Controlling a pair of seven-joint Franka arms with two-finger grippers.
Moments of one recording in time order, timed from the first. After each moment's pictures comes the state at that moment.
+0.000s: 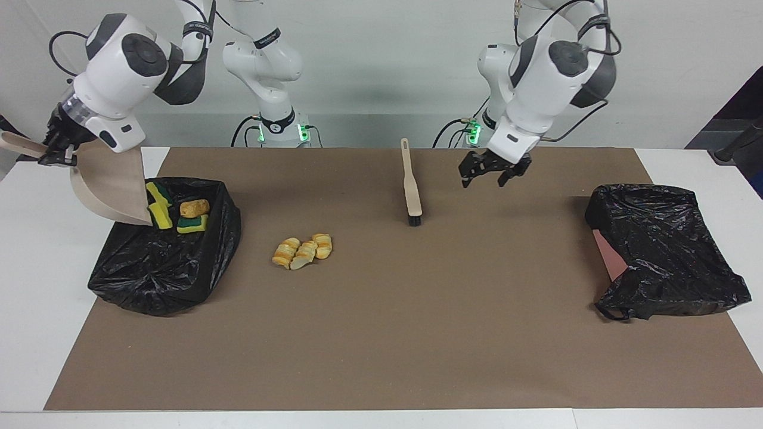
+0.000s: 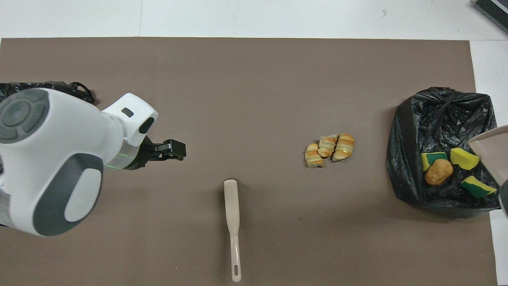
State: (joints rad) left arm -0.29 -0.04 -0.05 -1.87 -0.16 1.82 -0.35; right arm -0.17 -0.11 0.01 -1.94 -1.04 1.92 -1.82
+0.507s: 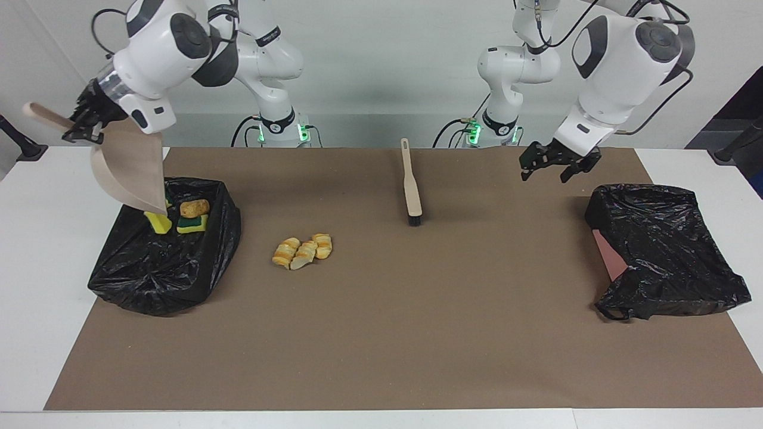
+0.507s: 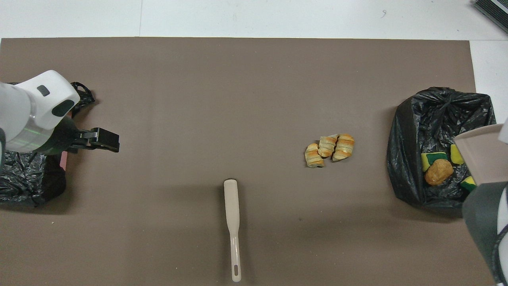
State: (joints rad) left arm -0.11 -0.04 -0.05 -1.75 -0.10 1.65 -0.09; right arm -0.01 -0.18 0.06 -1.92 -0.99 1.64 -1.61
